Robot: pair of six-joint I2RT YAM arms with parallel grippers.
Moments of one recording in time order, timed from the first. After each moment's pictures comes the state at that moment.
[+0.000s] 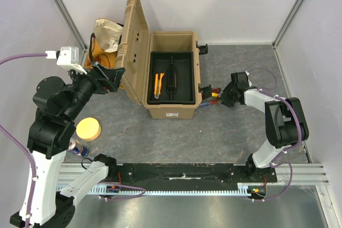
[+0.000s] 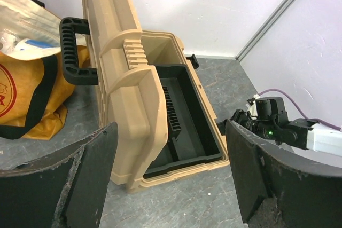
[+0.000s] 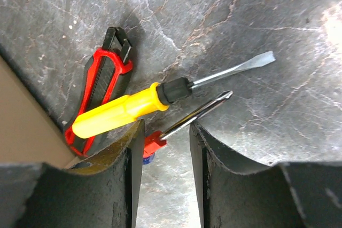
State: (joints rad) left arm -0.32 0.81 1.45 -0.67 0.05 -0.38; right arm 0.15 1.67 0.87 -0.17 -0.06 0.88
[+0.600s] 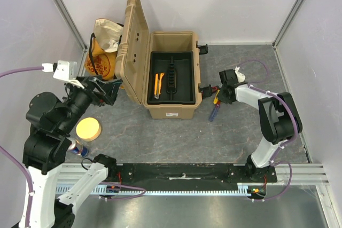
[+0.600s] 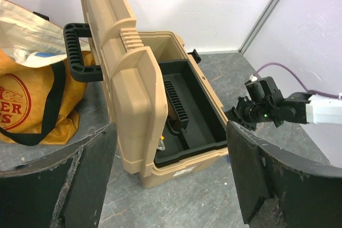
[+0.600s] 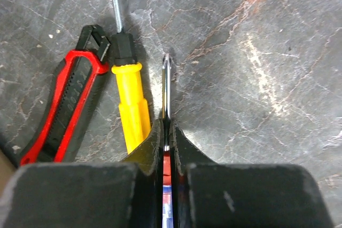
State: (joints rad) left arm -0.32 0.70 1.38 -0.68 0.08 -0.28; right arm 0.27 1.74 0.99 -0.29 0.24 0.78
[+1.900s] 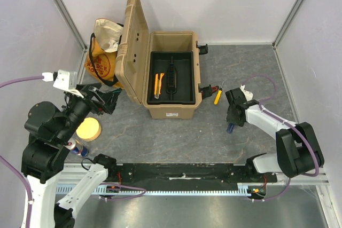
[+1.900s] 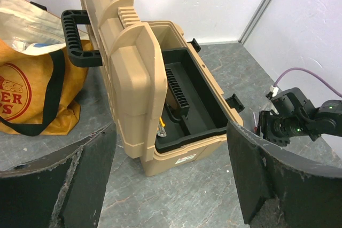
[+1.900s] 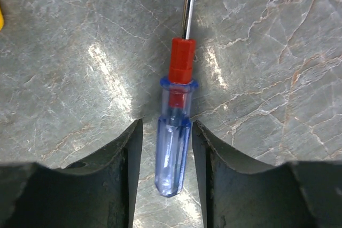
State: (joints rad) left arm -0.32 0.62 1.33 -0.73 0.11 -0.25; right arm 0.31 1.35 0.68 -0.52 0.30 0.66
